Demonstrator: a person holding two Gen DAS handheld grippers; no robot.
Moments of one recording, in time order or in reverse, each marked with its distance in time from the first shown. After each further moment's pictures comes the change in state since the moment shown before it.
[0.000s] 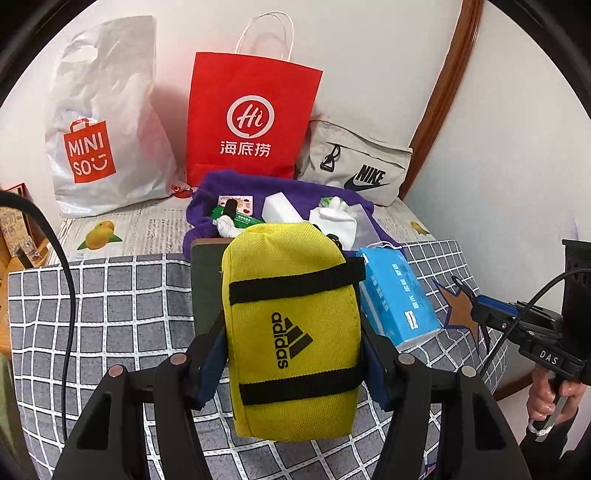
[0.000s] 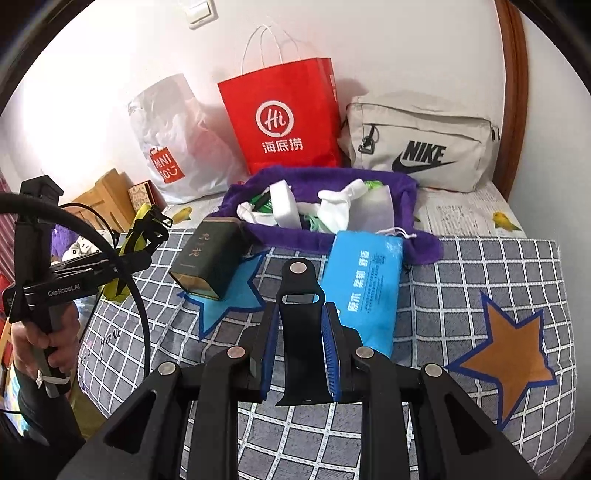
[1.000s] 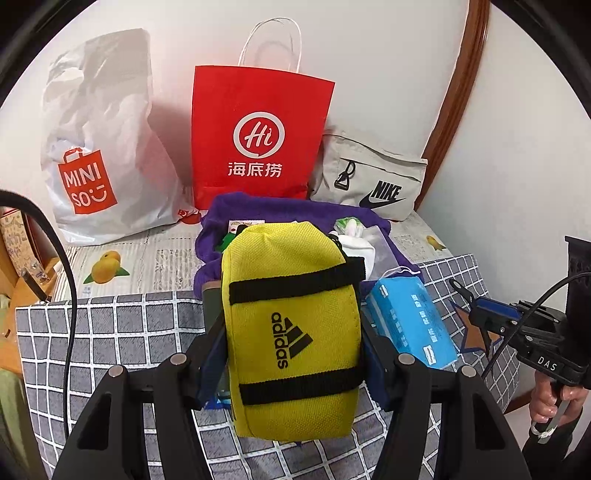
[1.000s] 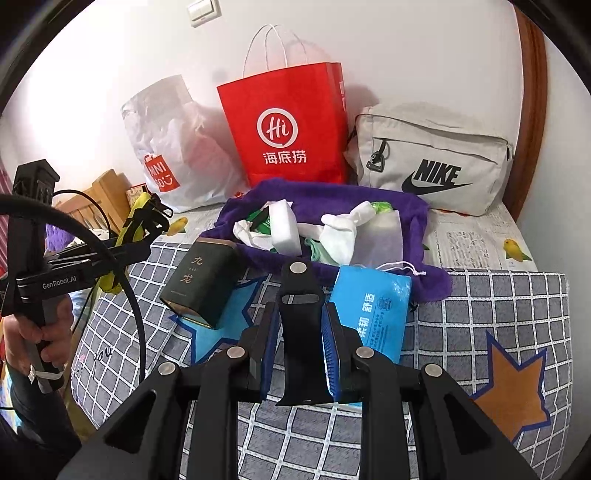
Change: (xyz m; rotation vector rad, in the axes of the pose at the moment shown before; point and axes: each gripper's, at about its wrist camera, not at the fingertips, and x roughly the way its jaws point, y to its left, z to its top) left arm 0.018 0.006 0.042 0.018 -0.016 0.051; right arm 0.029 0.003 0.039 -0.026 -0.002 -0.012
